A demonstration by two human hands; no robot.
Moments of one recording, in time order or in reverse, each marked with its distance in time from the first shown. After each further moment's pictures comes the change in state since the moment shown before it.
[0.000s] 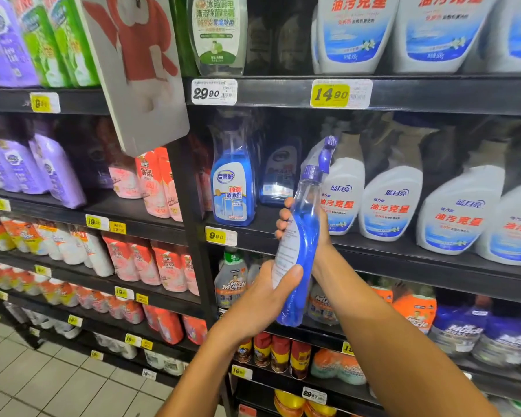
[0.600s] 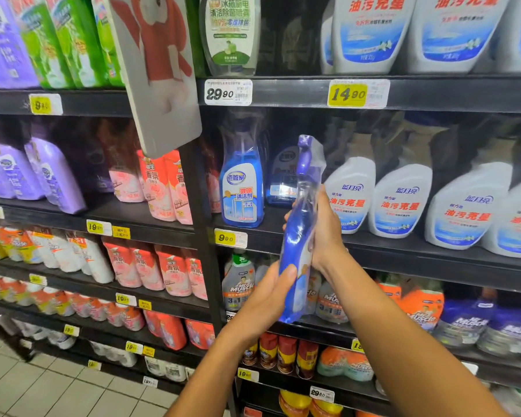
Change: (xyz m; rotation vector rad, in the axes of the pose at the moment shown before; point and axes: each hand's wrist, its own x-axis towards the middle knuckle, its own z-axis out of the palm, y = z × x) left_hand -0.003 -0.024 -0.021 -0.271 -0.101 0.056; right_hand 0.001 0.014 0.010 -0.300 0.386 -0.192
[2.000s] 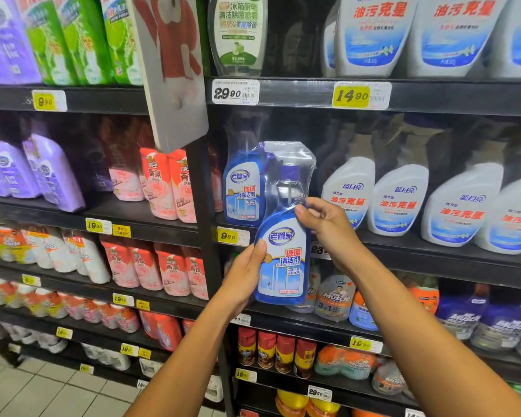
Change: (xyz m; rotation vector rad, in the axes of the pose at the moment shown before) left_hand 0.046 -0.027 -0.050 -0.218 0.169 0.076; right_hand -0.032 -0.012 -0.014 -0.438 -0.303 -0.322
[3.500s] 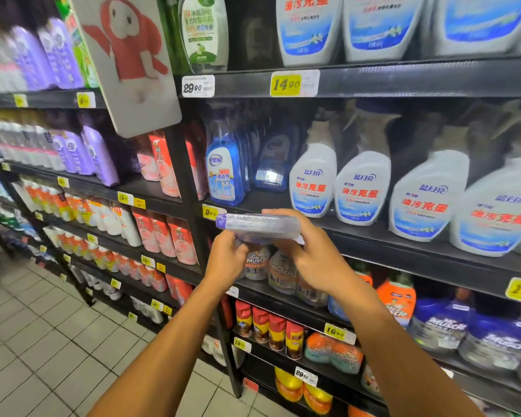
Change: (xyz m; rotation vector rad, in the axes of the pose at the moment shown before) left_hand -0.023 -0.009 0.086 0.735 0.538 0.358; right_hand -0.070 0.012 -0.105 -0.279 -0.380 -0.328
